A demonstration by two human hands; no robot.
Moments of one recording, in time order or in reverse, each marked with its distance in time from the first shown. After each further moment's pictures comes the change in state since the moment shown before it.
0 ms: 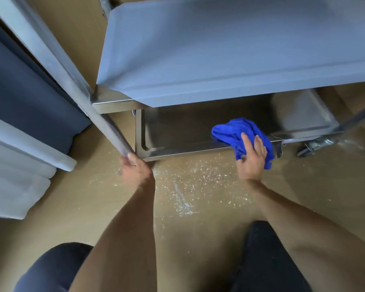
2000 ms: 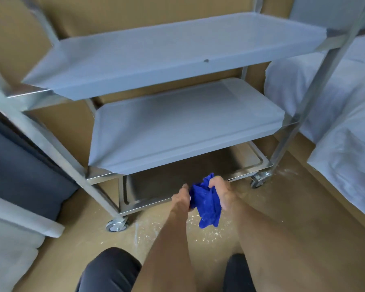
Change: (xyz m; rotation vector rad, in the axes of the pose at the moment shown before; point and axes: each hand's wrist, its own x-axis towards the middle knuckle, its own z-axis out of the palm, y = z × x) left_hand -0.194 0.153 0.004 -0.024 -0.871 -0.382; right_hand 0.042 -0.074 -0.167 0.755 -0.465 0.939
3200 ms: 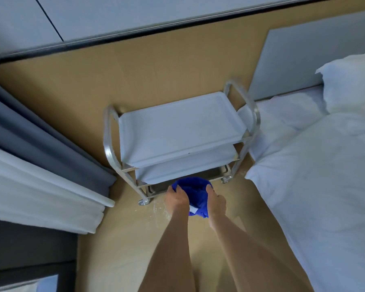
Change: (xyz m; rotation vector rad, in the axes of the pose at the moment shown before) left_hand -0.538 0.219 -0.085 0.238 0.245 0.142; right_hand -0.496 -0.266 -0.071 0.063 0.211 0.216
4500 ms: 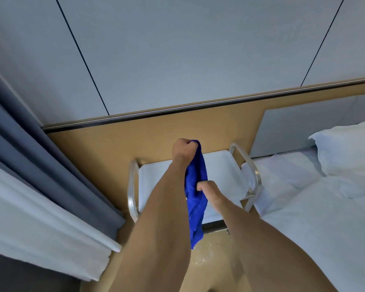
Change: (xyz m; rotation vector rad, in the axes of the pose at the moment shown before) left_hand -0.043 0.345 -0.134 0.066 -0.136 0.682; right_hand -0.157 -0.260 0.039 -0.421 -0.400 -0.407
